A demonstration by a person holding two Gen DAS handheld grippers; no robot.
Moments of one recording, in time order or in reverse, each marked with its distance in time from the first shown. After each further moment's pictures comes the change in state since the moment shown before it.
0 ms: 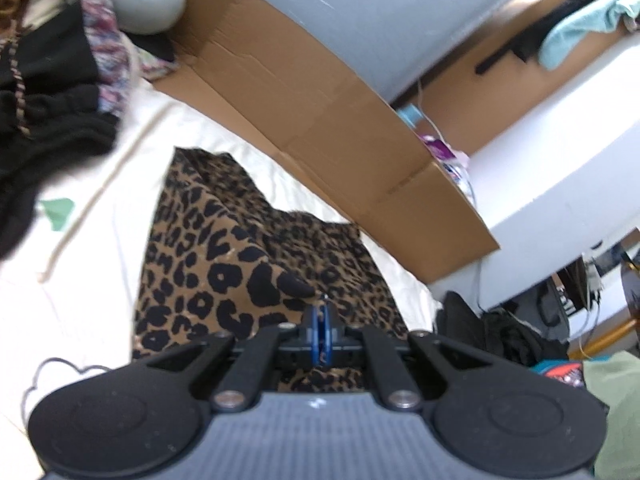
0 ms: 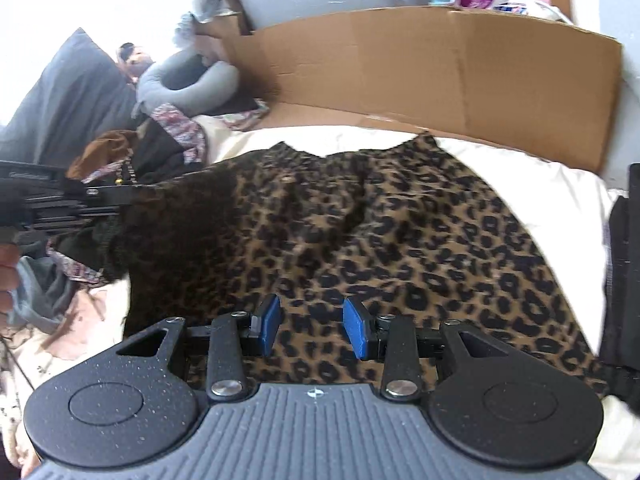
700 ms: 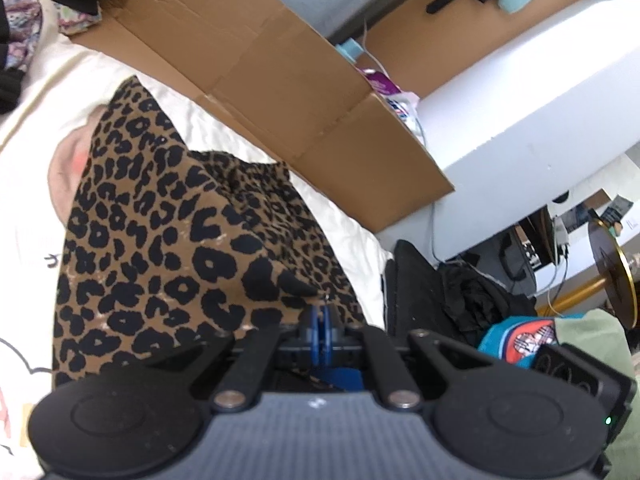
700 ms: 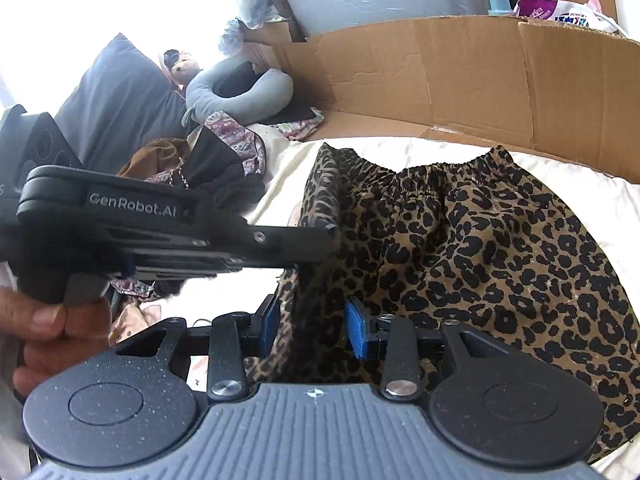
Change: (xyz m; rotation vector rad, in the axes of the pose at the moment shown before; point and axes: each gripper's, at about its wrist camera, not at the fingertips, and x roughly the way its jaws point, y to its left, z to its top) left arm 0.051 -0.050 -0.029 0.048 0.128 -0.119; right arm 0.013 0.041 0.014 -0.006 -0.025 0.117
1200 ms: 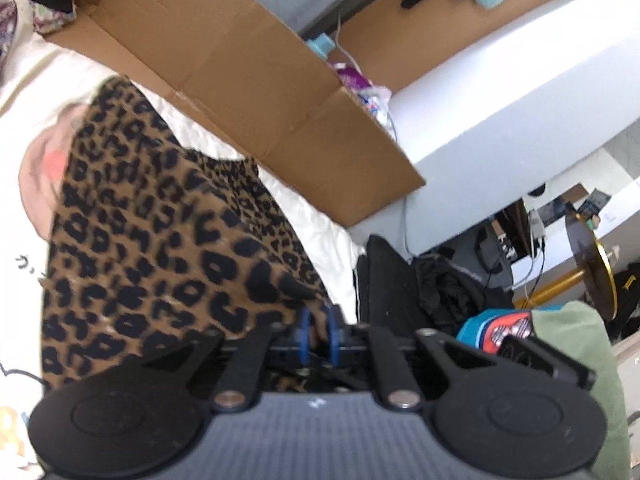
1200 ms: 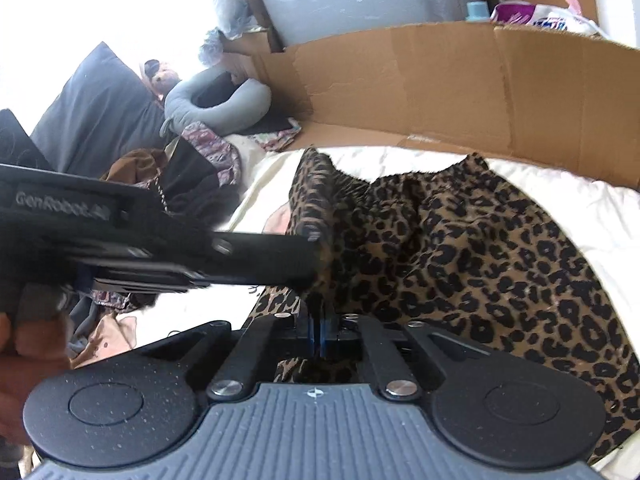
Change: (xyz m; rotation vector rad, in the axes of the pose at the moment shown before) left arm -0.009 -0.006 0.001 0.026 -0.016 -0.059; right arm -0.002 -0.020 -0.002 -0.002 -0.055 -0.062
